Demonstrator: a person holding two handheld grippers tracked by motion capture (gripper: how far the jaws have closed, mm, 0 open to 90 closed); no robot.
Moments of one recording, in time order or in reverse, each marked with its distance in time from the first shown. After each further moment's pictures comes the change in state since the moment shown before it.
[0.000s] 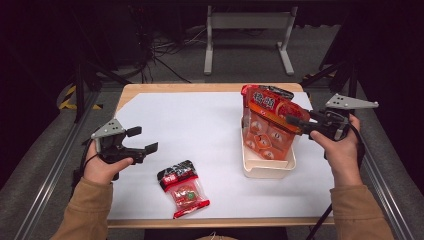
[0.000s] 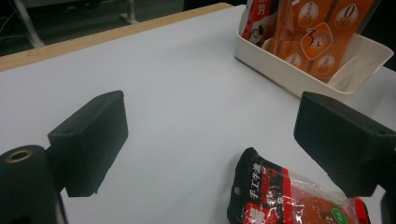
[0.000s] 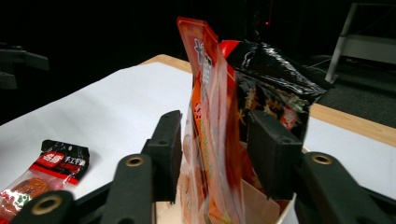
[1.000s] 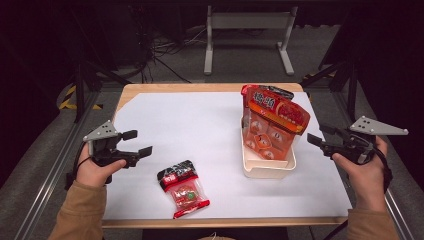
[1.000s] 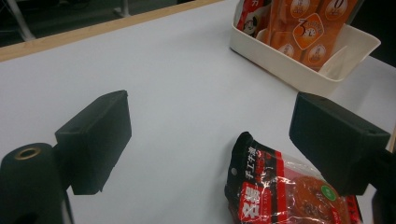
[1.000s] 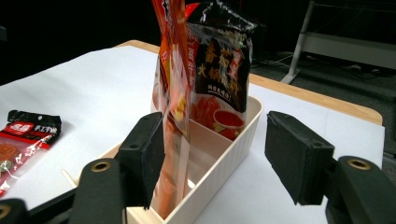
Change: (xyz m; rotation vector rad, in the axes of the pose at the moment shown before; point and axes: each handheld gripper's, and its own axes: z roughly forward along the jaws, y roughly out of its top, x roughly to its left) left arm 0.004 -0.006 -0.013 0.035 -0.021 0.011; right arm -0.005 -0.048 -0.053 0.000 -0.122 -0.026
